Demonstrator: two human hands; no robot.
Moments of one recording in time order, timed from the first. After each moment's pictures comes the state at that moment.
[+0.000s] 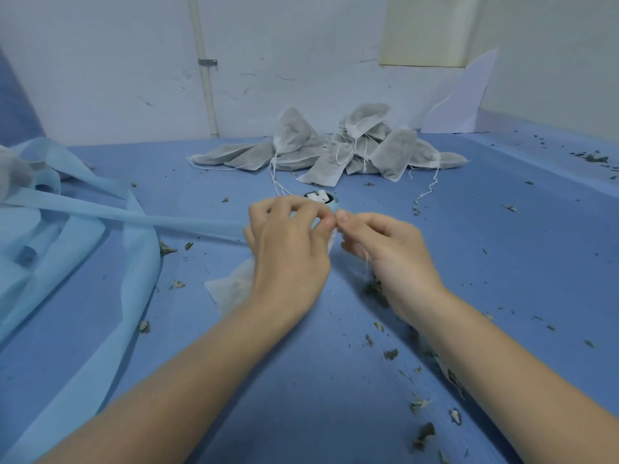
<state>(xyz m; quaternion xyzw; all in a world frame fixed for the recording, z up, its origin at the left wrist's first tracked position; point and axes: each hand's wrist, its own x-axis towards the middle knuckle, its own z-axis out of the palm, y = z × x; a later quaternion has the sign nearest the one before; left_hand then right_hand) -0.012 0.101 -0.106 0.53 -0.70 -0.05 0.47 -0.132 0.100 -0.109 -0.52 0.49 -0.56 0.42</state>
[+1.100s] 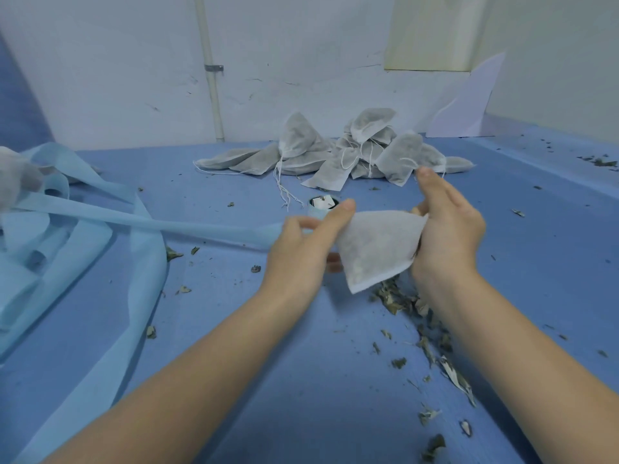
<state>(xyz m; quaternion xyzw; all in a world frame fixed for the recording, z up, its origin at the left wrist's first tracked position) -0.014 0.100 -0.092 0.50 -0.49 -0.52 0.49 -0.148 0.082 -0.084 -0.26 0.44 -0.78 0.36</state>
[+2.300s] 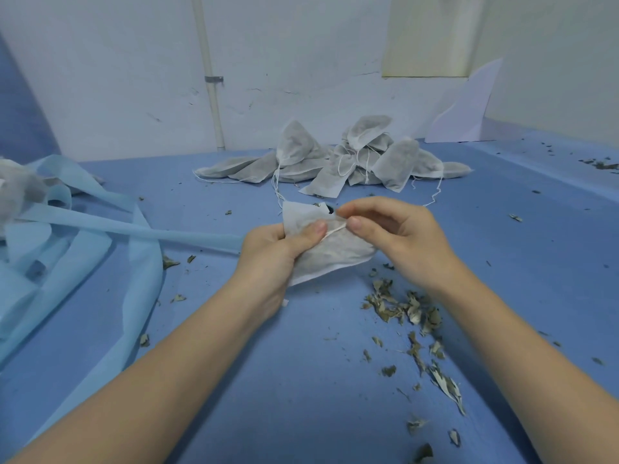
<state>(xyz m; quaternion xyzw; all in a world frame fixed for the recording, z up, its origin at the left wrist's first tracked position) -0.001 0.075 -0.104 0.41 -0.45 -0.57 0.55 -0.170 0.072 -0.097 -0.72 0.37 -0.51 0.30</state>
